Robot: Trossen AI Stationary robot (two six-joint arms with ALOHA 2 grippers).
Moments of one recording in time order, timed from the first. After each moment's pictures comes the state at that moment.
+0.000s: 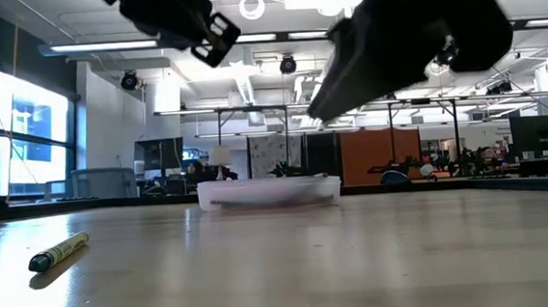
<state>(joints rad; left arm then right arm) -0.10 1.47 1.06 -0.40 0.45 0.23 0.45 1.74 1.01 -0.08 0.45 0.05</state>
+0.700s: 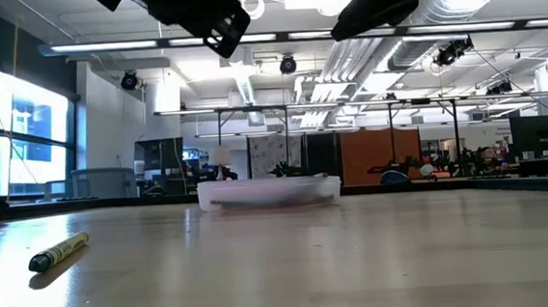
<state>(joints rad) -0.14 1.47 0.98 -0.09 0.38 0.10 0.49 1.51 1.01 -0.23 0.49 0.24</state>
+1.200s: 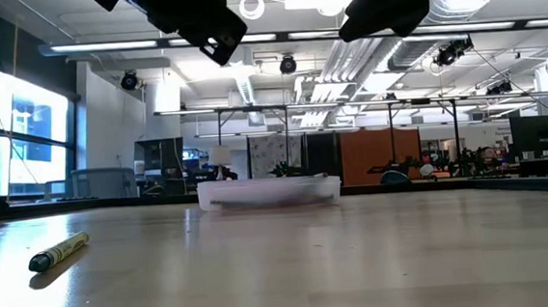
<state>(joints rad) -0.14 1.47 0.98 -0.12 0.34 0.07 0.49 1.51 1.01 -0.23 0.38 0.40</state>
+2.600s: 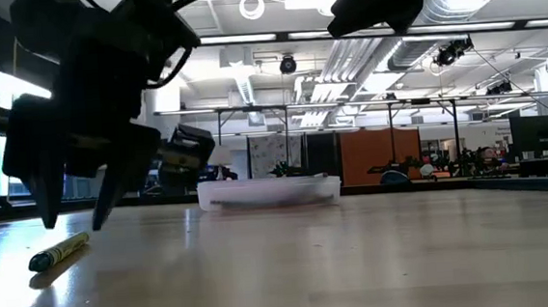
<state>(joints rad) -0.24 1.76 0.73 0.16 0.62 0.43 0.49 1.51 1.01 -0.20 0.47 0.39</state>
